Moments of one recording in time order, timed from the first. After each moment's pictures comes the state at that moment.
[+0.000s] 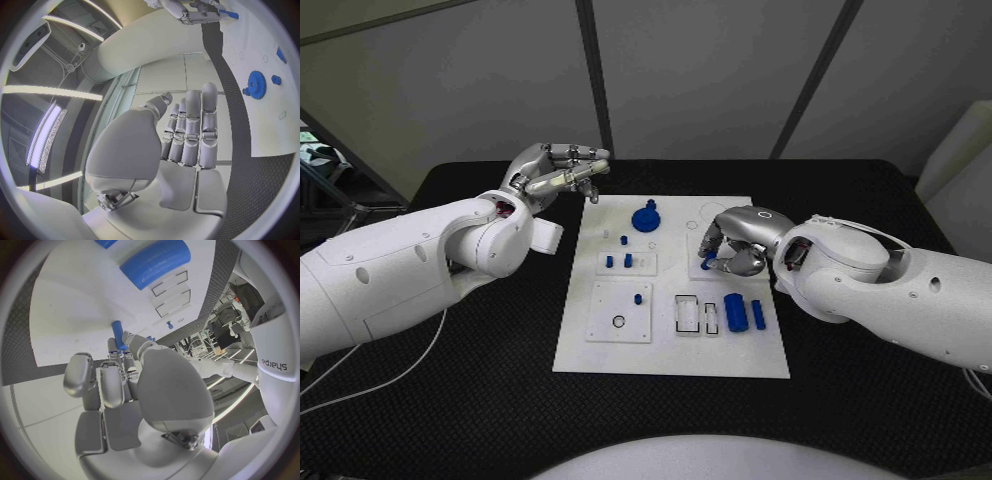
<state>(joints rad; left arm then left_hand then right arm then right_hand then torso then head) 1.16 -0.81 0.05 1.40 -0.17 -0.22 0.38 1.41 -0.14 0.36 0.05 0.17 1.00 0.17 0.14 0.11 1.03 0.11 0.32 0.14 1.17 0.02 0.91 0.47 0.19 1.18 0.11 0.51 0.87 1.08 -0.90 0.06 1.72 -1.68 -0.19 -0.25 1.46 -0.08 0.45 -0.03 0.16 1.12 0.14 0.12 0.10 1.19 0.10 0.19 0.12 1.47 -0.01 1.39 1.24 0.09 1.33 0.09 1.33 1.20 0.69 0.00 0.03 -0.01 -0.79</state>
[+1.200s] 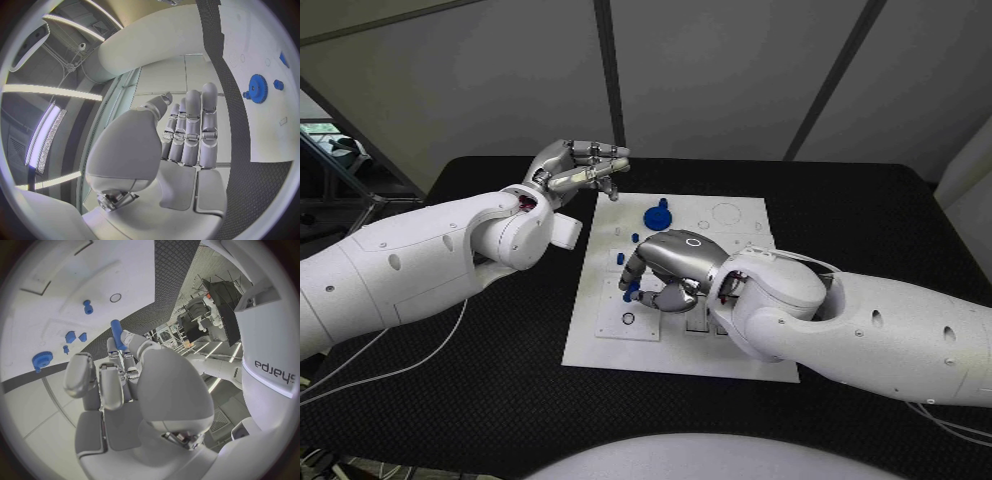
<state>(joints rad) 1.16 -0.78 0.05 1.38 -0.17 -0.22 0.38 1.42 -0.14 0.36 0.04 0.17 0.99 0.18 0.14 0.10 1.03 0.11 0.32 0.14 1.17 0.03 0.91 0.47 0.19 1.18 0.11 0.51 0.87 1.07 -0.67 0.02 1.80 -1.68 -0.25 -0.21 1.46 -0.08 0.47 -0.04 0.17 1.12 0.14 0.12 0.10 1.19 0.10 0.19 0.12 1.47 -0.01 1.39 1.24 0.09 1.33 0.09 1.34 1.20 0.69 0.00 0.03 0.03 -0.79</state>
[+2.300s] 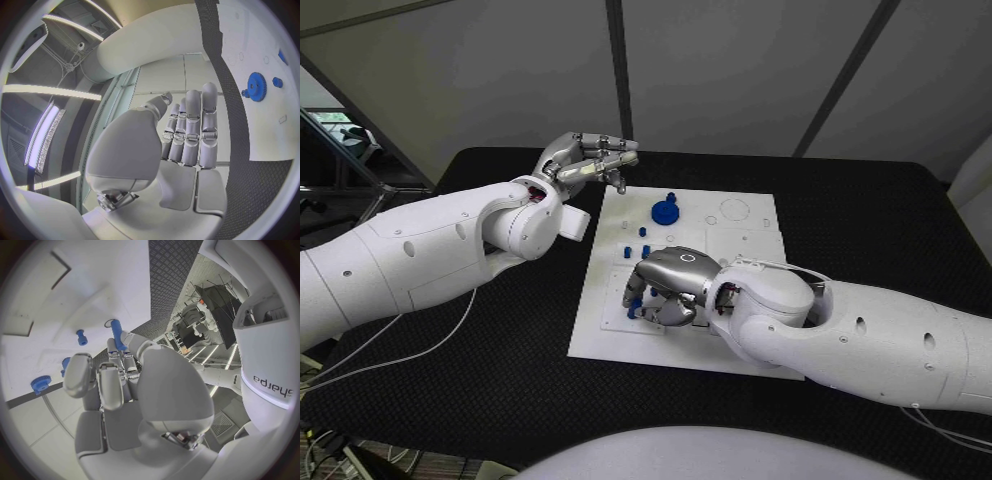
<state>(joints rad) 1.16 -0.77 0.05 1.37 -0.17 -0.22 0.37 1.42 -0.14 0.36 0.05 0.17 1.00 0.18 0.14 0.10 1.03 0.11 0.32 0.14 1.17 0.03 0.91 0.47 0.19 1.18 0.11 0.51 0.87 1.05 -0.63 -0.02 1.74 -1.69 -0.19 -0.18 1.46 -0.08 0.47 -0.04 0.18 1.12 0.14 0.11 0.10 1.19 0.10 0.18 0.12 1.47 -0.01 1.39 1.23 0.09 1.33 0.09 1.34 1.20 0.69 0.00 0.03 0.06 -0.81</state>
